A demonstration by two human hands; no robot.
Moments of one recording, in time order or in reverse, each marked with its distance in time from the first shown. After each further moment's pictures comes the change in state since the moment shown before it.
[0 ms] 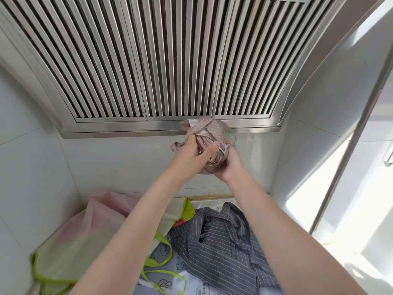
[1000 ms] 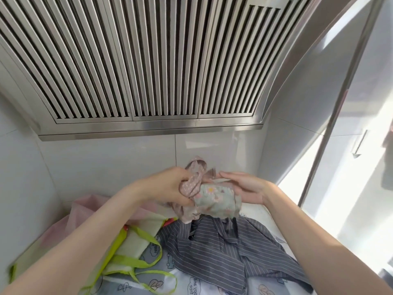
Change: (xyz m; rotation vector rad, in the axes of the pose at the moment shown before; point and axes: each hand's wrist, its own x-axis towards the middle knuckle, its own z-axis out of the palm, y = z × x) left_hand -0.031 -0.015 -0.028 0.416 -0.639 0.151; right_hand -0.039 -0.016 -0.095 -0.581 -0.276 0.303
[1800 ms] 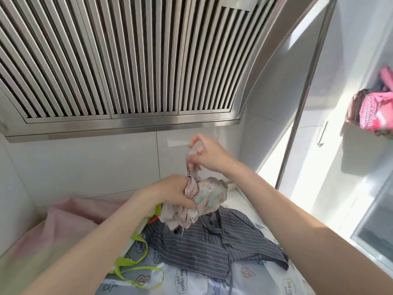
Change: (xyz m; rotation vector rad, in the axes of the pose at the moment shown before) left_hand 0.036 0.006 0.044 0.159 -0.153 -0.101; right_hand -0.029 -0.046 0.072 -0.839 0.470 -0.404
